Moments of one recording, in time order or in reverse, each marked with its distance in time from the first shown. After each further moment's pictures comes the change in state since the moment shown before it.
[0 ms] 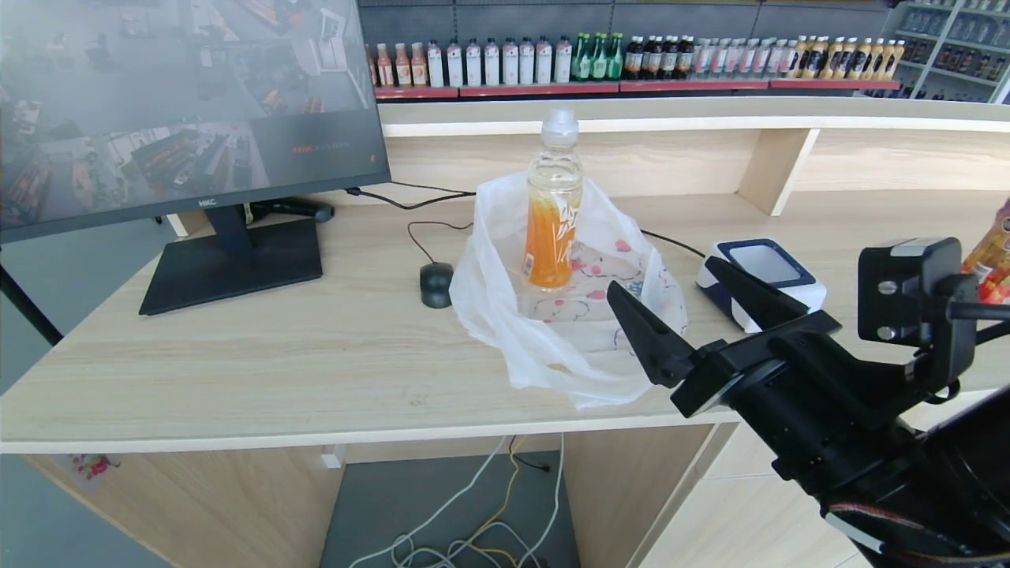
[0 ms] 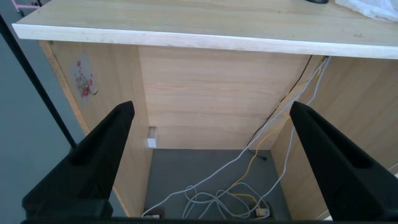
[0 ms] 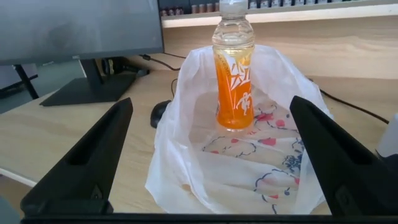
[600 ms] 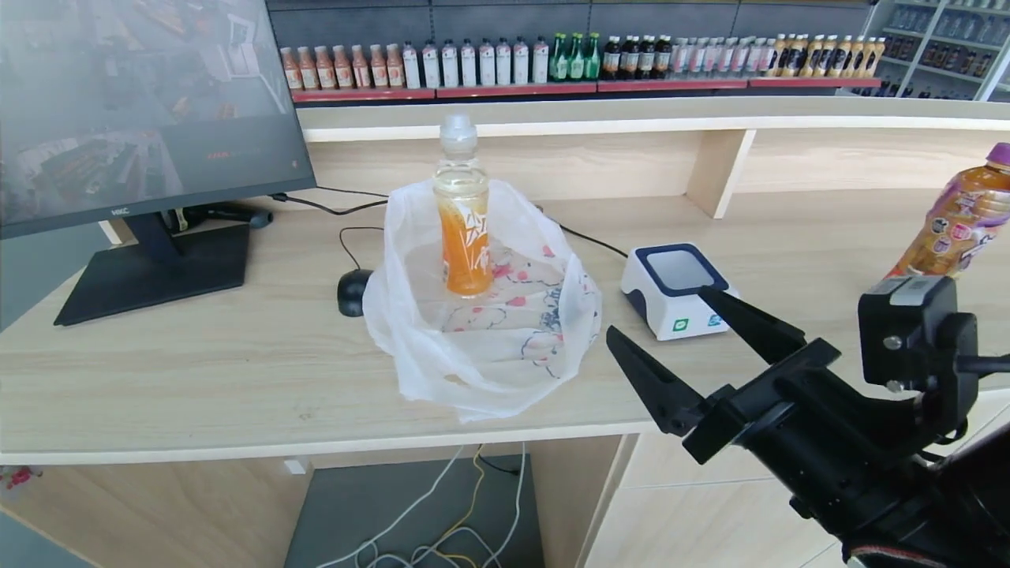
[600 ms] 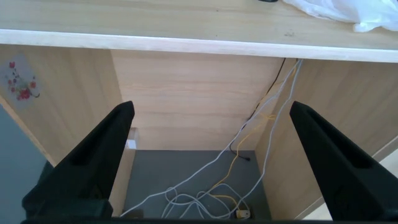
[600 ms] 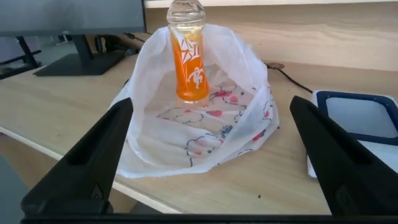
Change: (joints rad) left arm 0.000 0.000 0.000 0.000 0.000 -0.001; right arm -0.011 -0.018 0.091 0.000 0.086 0.000
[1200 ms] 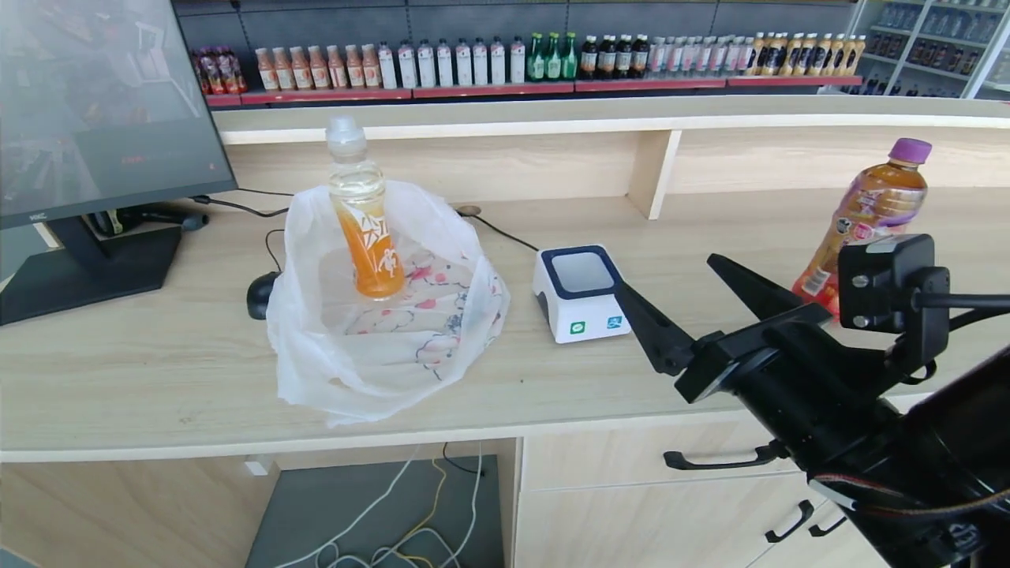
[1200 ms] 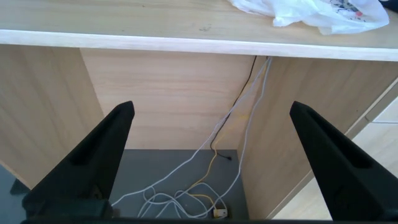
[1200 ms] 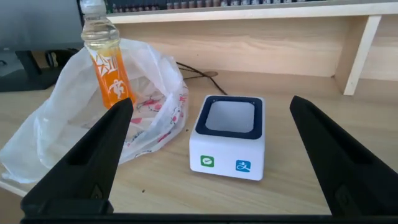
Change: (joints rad) left arm 0.000 0.000 0.000 0.000 0.000 -0.001; right arm -0.080 0.049 -0.093 -0.001 0.000 0.000
